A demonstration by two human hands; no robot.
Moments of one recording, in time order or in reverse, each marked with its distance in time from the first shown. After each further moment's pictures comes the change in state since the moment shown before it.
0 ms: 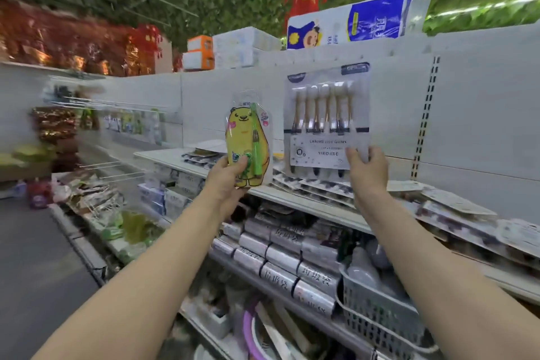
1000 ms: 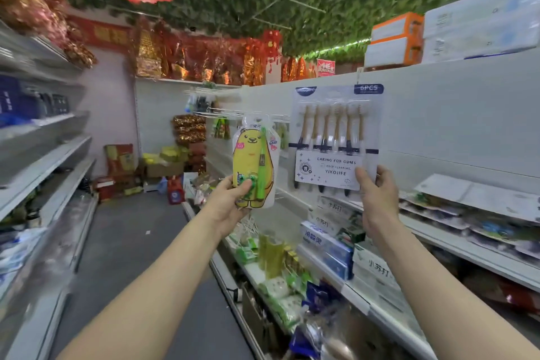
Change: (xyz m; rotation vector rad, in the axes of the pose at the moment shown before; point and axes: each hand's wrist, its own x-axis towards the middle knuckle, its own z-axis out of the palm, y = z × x) left_hand 0.267 0.247 -0.575 0.161 0.279 0.066; right_hand -0.074 0.098 0.698 0.372 -0.357 0.185
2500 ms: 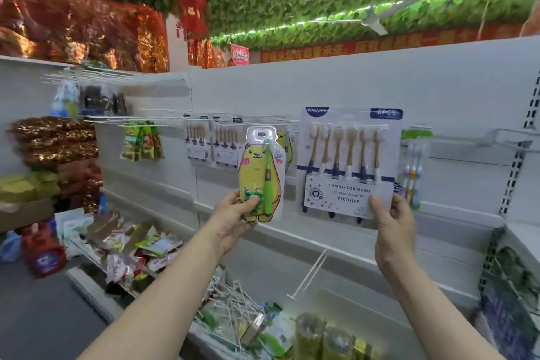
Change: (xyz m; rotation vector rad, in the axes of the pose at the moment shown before) left_hand 0.756 -0.006 -0.320 0.009 -0.389 -0.301; right_hand 0.357 0.401 0.463 -0.084 0.455 -0.204
